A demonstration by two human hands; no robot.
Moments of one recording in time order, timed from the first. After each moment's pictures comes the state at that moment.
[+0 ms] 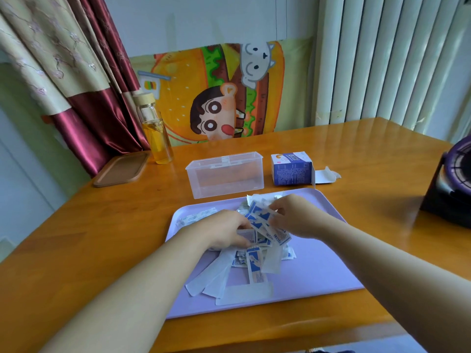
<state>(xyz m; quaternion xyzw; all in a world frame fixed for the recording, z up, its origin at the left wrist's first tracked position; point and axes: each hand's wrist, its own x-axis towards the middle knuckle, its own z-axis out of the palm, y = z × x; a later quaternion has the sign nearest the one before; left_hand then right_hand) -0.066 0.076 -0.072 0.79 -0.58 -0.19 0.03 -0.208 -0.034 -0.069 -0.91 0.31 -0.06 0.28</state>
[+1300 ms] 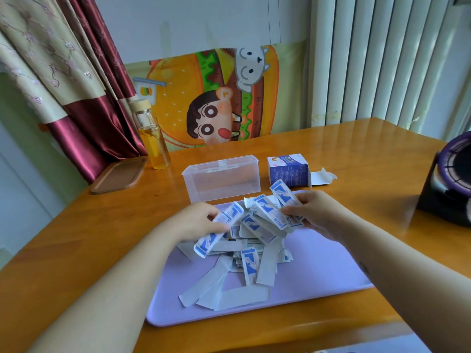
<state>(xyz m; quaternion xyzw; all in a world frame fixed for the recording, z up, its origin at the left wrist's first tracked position) -0.039 0.096 -0.052 0.84 -0.49 -0.19 0.15 -0.227 -0.062 -0.074 -0.67 0.36 -0.19 0.62</state>
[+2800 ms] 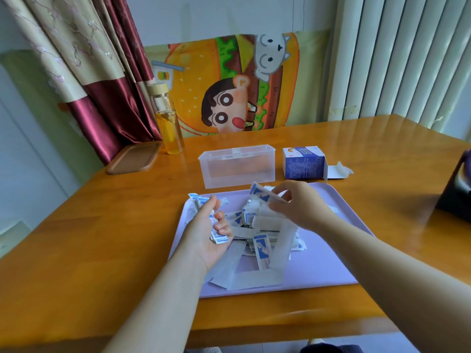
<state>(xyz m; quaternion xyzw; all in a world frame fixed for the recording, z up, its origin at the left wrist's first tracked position) -0.089 0.124 -0.081 0.43 0.00 -0.42 0.80 -0.195 -0.023 -0.074 -0.86 0.32 -0.19 0.34</state>
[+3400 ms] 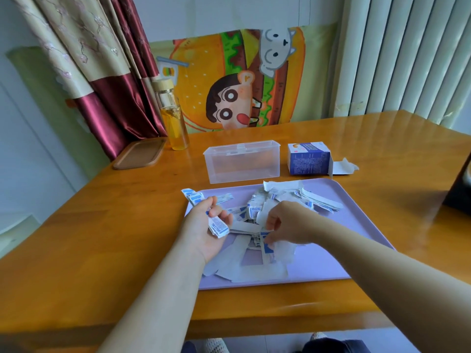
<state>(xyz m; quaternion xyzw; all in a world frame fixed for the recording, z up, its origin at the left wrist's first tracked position) -0.085 0.134 -0.078 0.44 0.03 -0.38 0.82 -0.196 0.004 -0.079 -0.94 0.24 0.02 0.23</state>
